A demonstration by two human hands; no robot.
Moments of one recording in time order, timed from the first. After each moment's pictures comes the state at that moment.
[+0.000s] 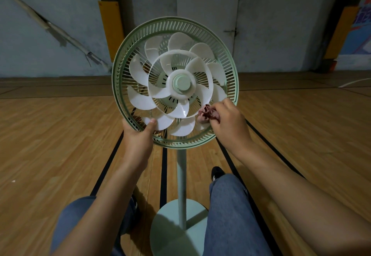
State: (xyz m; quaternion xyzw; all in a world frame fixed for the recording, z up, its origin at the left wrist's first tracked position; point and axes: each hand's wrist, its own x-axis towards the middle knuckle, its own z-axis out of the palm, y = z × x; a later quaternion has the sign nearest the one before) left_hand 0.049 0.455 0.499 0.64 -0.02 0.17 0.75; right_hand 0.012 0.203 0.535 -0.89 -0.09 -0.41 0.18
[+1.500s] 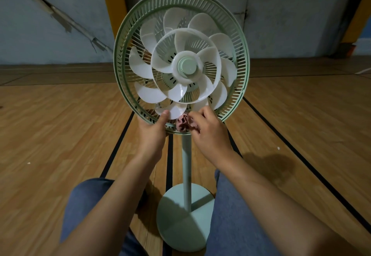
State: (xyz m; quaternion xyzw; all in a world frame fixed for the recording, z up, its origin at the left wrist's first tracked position) left_hand 0.028 0.433 0.487 0.60 -0.01 0.10 0.79; right_hand -0.001 0.267 0.479 -0.88 -0.14 -0.39 0.21
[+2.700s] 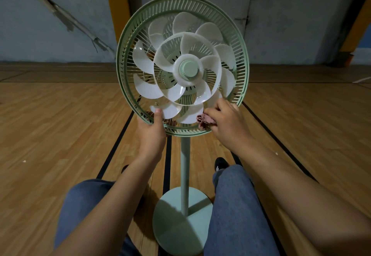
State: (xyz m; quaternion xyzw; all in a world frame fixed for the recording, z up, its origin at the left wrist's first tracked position) left_hand 0.031 0.432 0.491 0.61 0.01 0.16 0.77; right_hand 0.016 0.213 0.511 -0.92 -0.17 -0.35 0.08
